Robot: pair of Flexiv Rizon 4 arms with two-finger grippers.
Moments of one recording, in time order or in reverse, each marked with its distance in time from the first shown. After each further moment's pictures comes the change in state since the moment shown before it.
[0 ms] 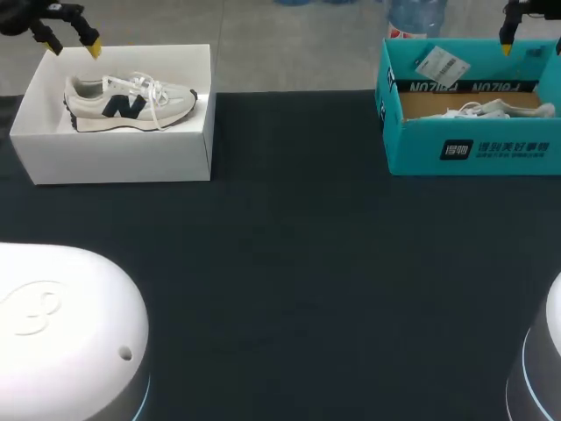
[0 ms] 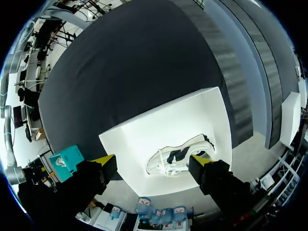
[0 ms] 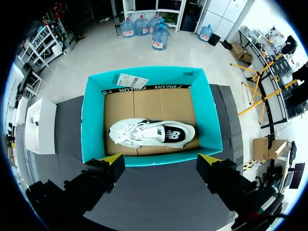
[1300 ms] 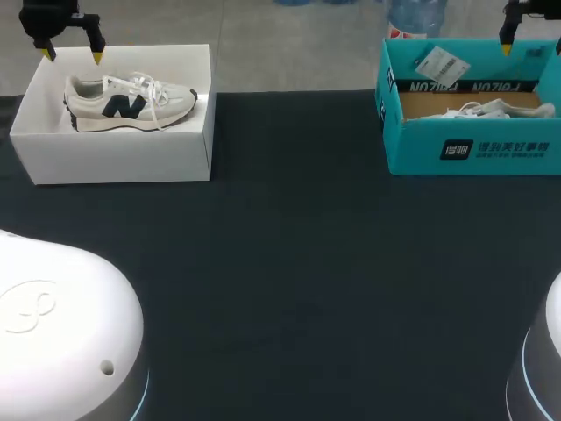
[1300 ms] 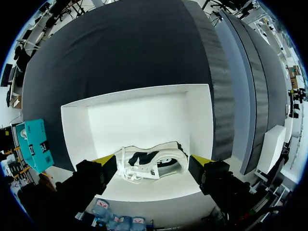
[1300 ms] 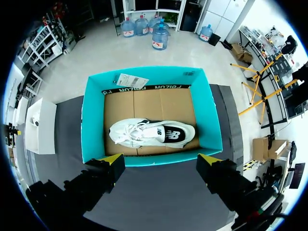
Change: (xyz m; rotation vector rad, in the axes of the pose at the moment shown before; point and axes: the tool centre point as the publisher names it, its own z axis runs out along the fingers) left arm 0.065 0.034 0.054 0.085 0.220 -0.259; right arm 0.000 0.000 0.000 0.000 0.000 0.000
